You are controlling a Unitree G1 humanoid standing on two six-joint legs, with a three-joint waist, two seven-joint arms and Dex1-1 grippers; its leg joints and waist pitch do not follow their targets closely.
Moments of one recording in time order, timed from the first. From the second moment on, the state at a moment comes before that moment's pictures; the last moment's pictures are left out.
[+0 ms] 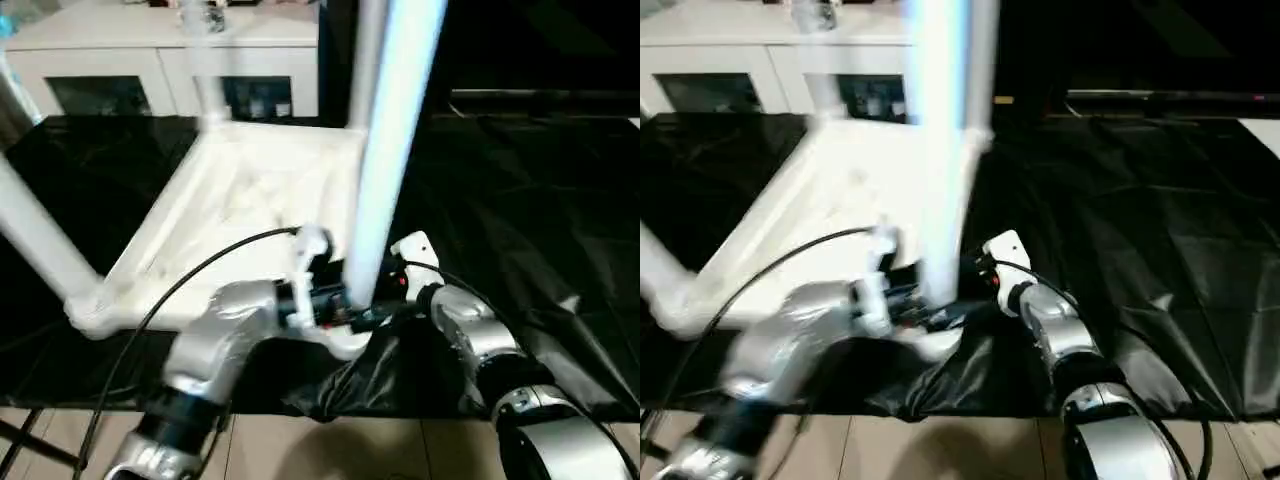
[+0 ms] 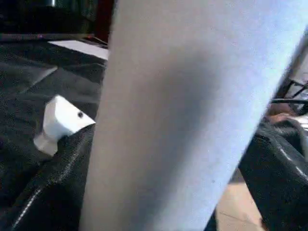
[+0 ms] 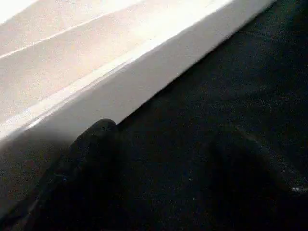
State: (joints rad) left arm -0.42 0.12 -0.25 0.16 -0.41 0.33 -0.98; right arm -0.63 -0.13 0.05 0.98 0.01 -0.06 0.53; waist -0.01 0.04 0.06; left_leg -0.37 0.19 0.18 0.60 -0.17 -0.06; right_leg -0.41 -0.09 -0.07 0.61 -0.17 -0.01
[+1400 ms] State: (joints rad) left arm -0.41 0.43 -0.33 0.30 -0.13 0.22 -1.07; right arm -0.43 -0.58 0.11 0.43 0.13 0.13 1.23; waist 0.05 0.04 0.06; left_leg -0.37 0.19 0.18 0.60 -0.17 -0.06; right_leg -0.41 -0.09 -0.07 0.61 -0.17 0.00
